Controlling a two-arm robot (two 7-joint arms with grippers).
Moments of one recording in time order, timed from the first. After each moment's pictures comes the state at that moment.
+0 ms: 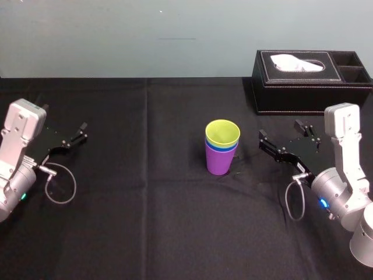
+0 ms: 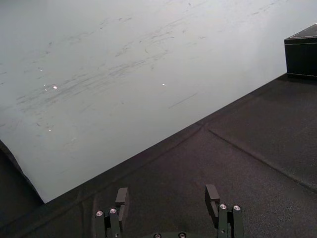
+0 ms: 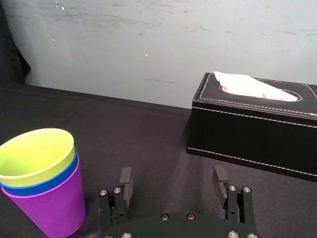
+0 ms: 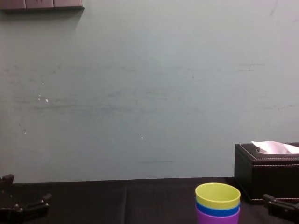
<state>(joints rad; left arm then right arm) -0.20 0.60 0.45 -1.41 -0.25 -0.12 0.03 0.08 0.38 -0.25 -1.49 0.29 0.00 0.09</state>
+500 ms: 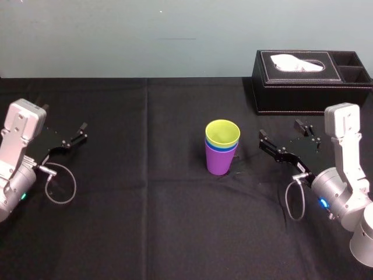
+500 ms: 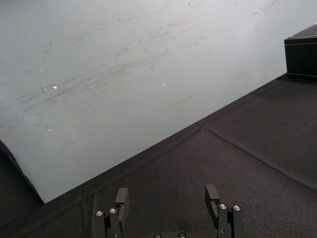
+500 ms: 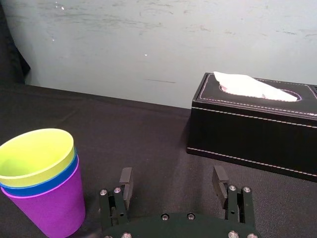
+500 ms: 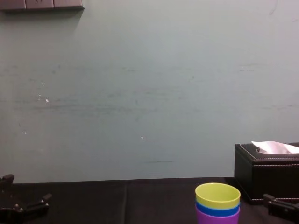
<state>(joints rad) -0.20 0.60 0.45 -1.41 -0.25 -0.12 0.03 0.08 0.38 -0.25 -1.49 0.29 0.00 0.09</state>
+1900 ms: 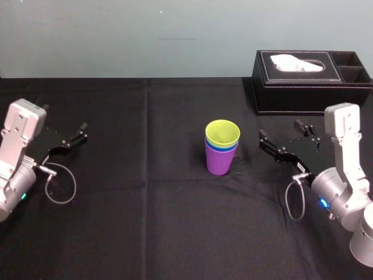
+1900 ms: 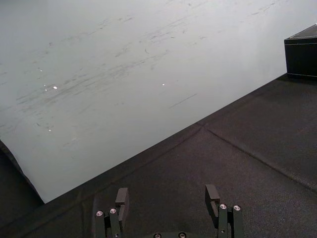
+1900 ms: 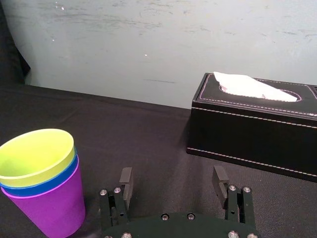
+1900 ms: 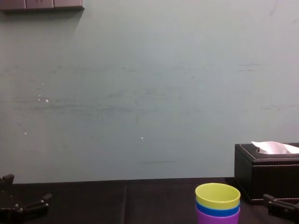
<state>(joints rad) -0.20 0.60 0.45 -1.41 -0.25 -0.12 0.03 0.08 0.38 -0.25 -1.49 0.29 0.00 0.09</state>
